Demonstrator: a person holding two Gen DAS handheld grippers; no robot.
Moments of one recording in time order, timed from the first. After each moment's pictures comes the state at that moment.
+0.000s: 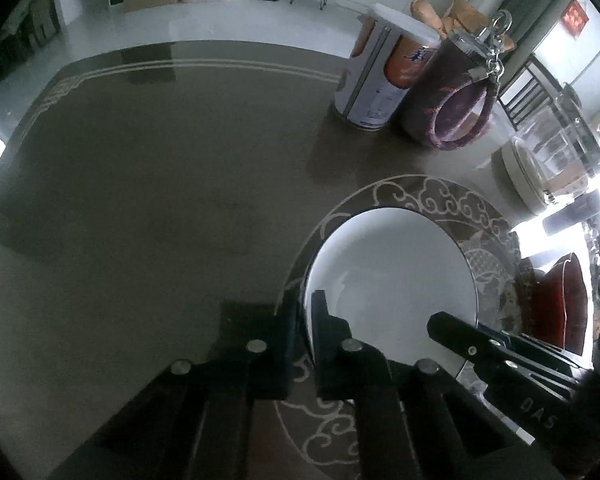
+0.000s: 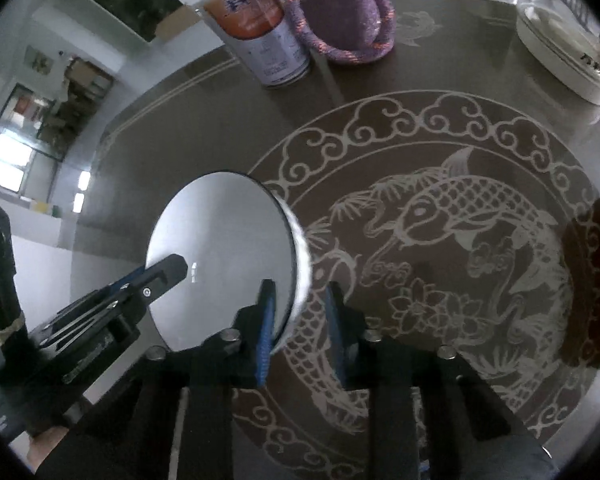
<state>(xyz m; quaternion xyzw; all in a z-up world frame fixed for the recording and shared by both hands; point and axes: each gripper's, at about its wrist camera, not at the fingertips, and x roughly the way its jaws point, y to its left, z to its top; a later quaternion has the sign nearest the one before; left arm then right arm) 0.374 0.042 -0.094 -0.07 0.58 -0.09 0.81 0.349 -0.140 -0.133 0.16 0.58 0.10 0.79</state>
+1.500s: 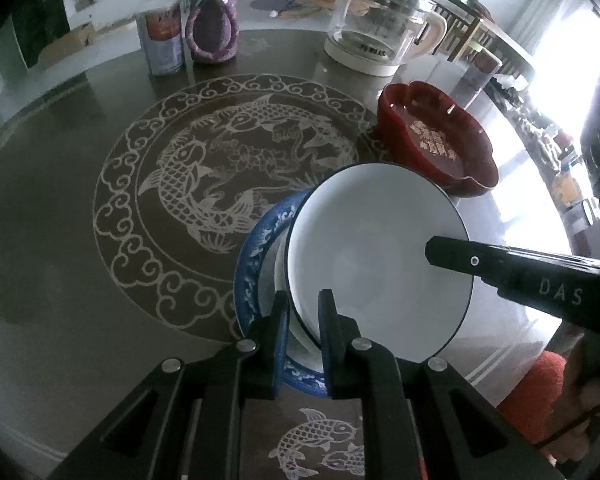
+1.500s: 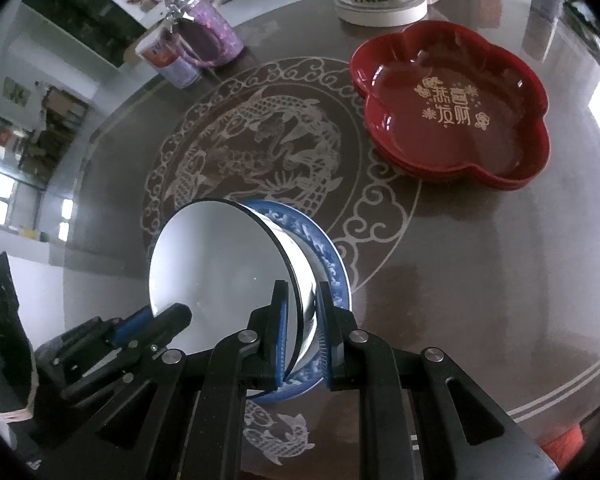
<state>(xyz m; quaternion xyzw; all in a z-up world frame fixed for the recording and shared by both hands) 0.179 -0.103 -0.051 0.04 0.56 -0.22 0.80 0.172 -0.283 -0.089 0.19 0.58 0.03 0.79</state>
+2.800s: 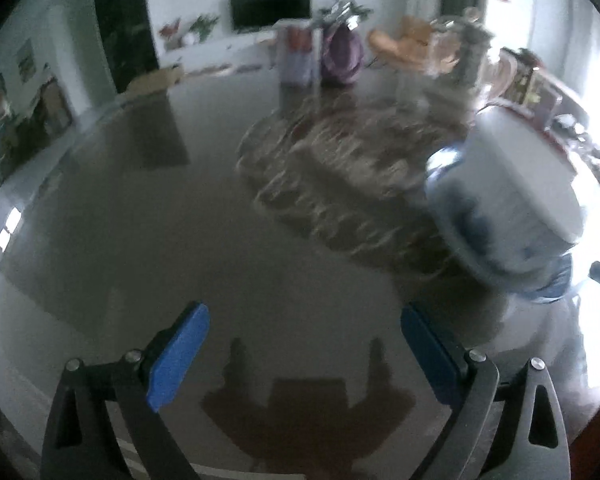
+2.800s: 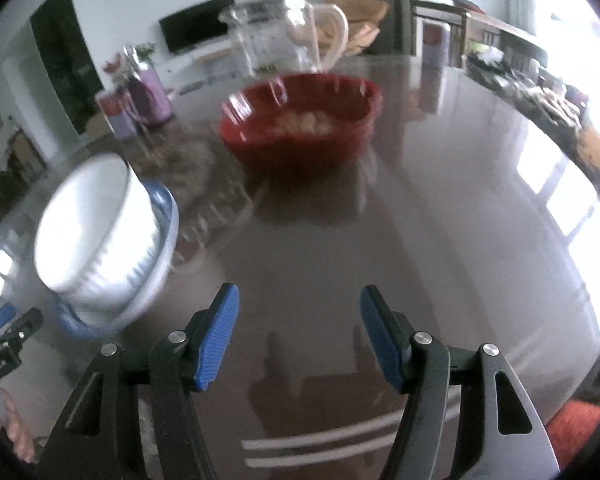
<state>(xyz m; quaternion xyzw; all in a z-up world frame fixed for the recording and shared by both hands) 0.114 -0.001 -0.116 0.04 0.45 -0.07 0.89 0.047 -0.326 -0.139 0.12 0.41 -0.12 0.89</state>
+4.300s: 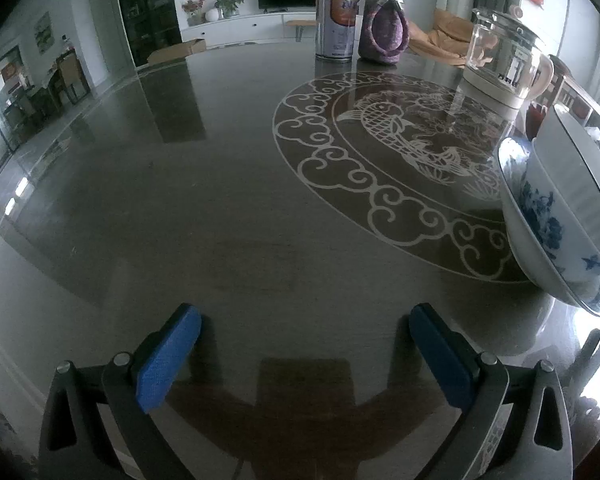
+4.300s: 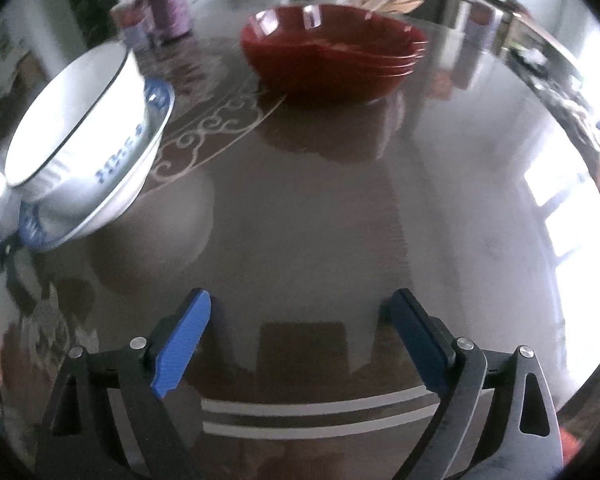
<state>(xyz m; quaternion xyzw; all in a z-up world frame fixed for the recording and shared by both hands) 0.130 0.019 -0.137 0.02 0.47 -0.04 0.88 0.055 -0.316 -0.163 0.03 0.52 -0.05 0.85</state>
